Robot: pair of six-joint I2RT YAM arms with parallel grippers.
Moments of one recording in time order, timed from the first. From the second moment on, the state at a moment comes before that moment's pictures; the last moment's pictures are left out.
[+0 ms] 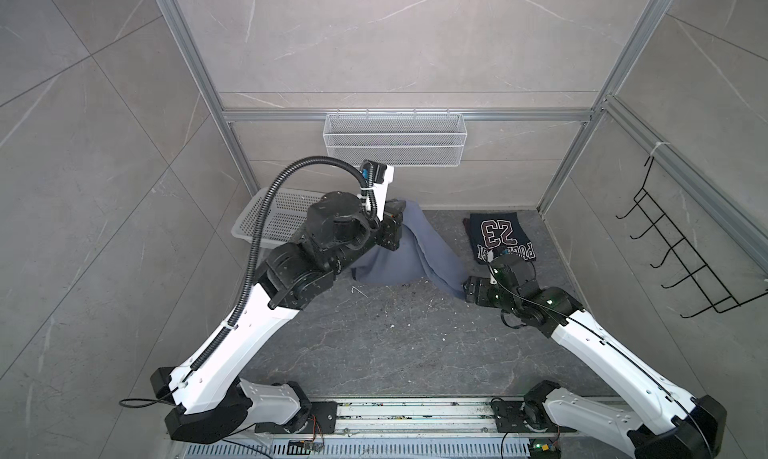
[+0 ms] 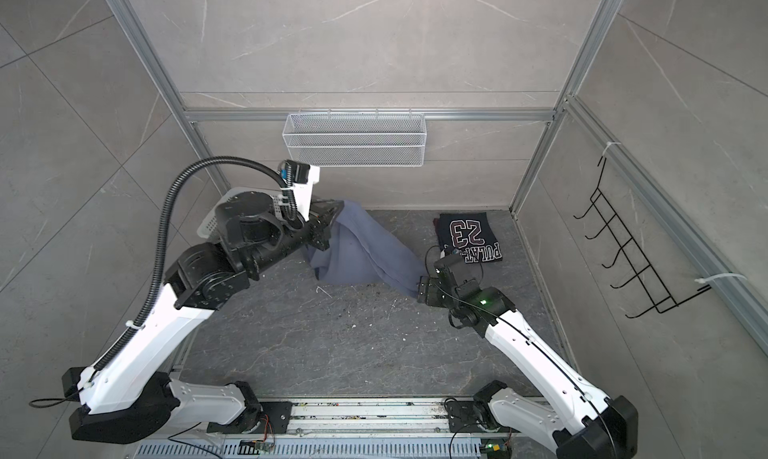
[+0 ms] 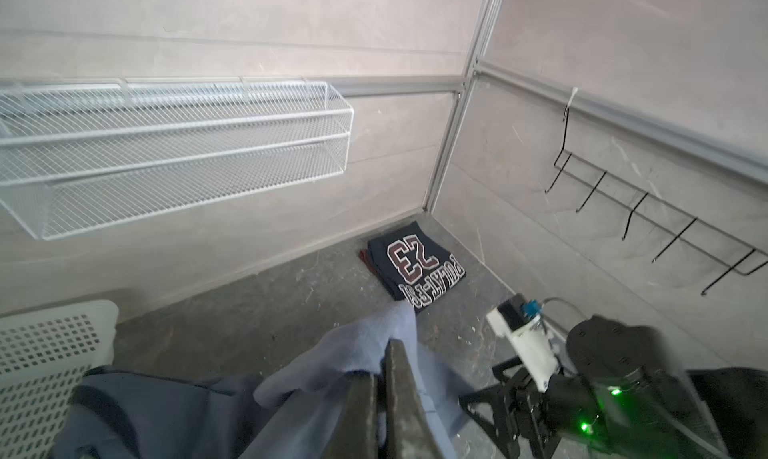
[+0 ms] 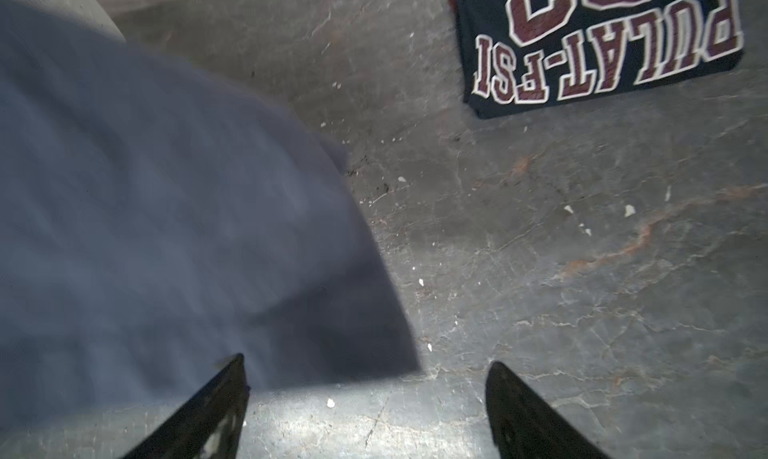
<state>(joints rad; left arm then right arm) -0.88 1.31 1.71 -0.63 -0.19 -0.22 0.52 1.03 0.95 -0.73 0.19 0.53</state>
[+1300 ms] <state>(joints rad) -0.46 1.77 1.09 -0.41 0.15 -0.61 0.53 1.50 0.91 -0.56 0.02 0.59</state>
